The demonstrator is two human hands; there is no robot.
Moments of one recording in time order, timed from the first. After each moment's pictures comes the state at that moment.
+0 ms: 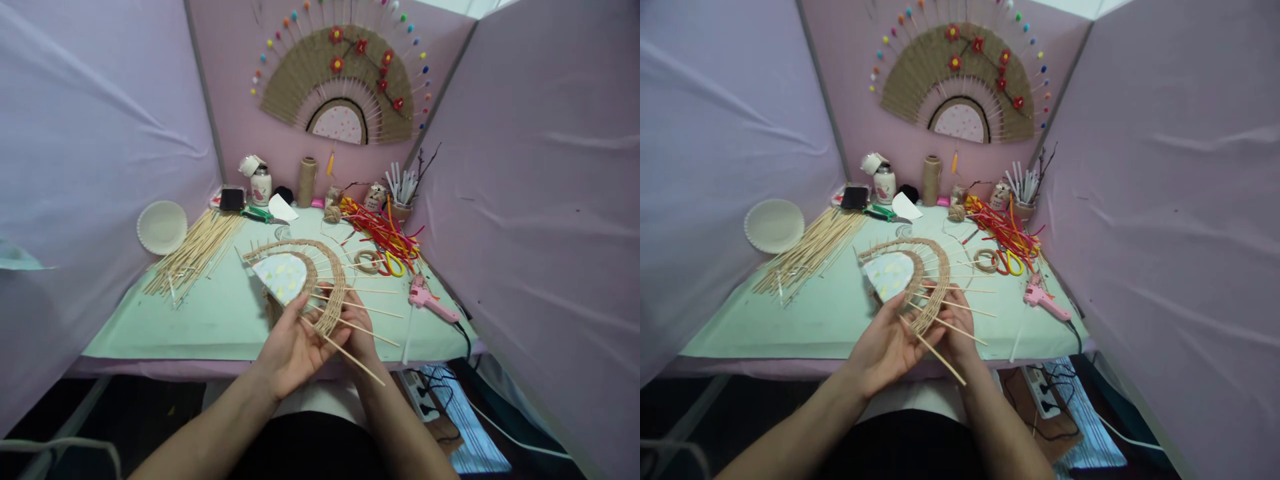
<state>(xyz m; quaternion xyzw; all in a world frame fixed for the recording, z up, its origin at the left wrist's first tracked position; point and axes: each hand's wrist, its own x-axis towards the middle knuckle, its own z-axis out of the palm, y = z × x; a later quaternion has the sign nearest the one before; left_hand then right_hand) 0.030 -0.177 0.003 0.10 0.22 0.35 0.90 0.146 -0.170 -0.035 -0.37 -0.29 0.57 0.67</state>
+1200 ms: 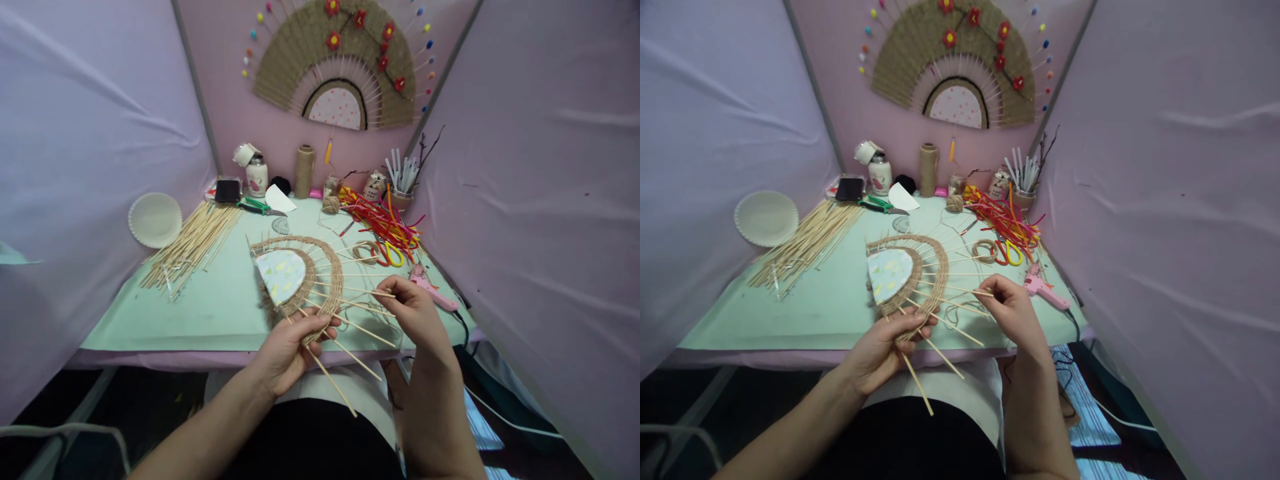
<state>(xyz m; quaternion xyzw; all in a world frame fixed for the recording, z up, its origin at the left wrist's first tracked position) 0.031 -0.186 -0.003 0.19 0.37 0.36 0.83 0.257 -0.188 -0.013 -0.57 -0.59 0.31 0.48</state>
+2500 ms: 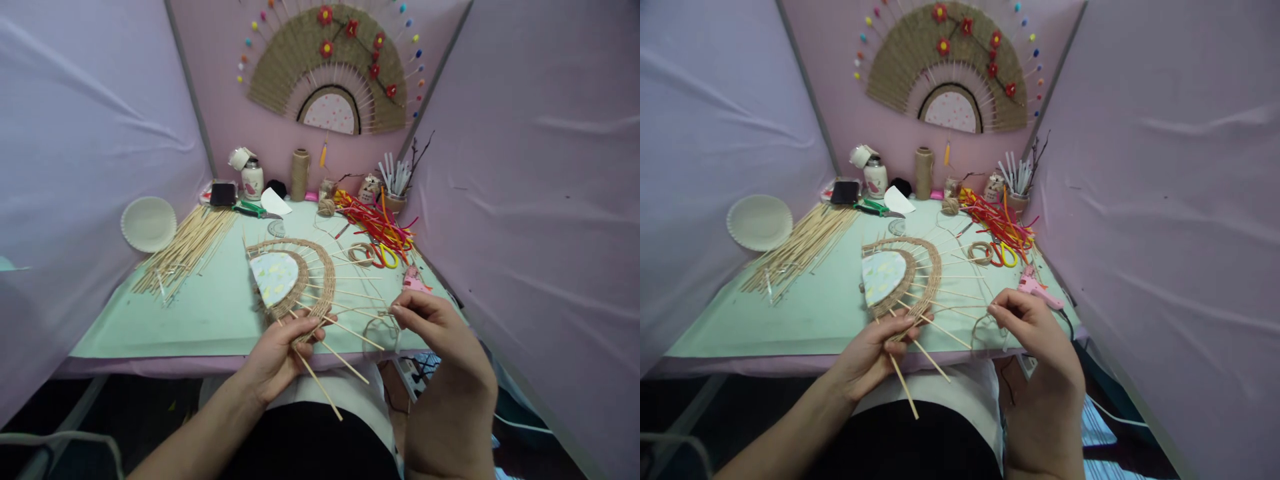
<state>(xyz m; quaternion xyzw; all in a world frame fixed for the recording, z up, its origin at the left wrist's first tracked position) 0.026 -0.187 -0.003 0.15 0.34 0.37 0.85 0.282 -0.218 0.015 -0.58 -0.65 0.30 0.38</state>
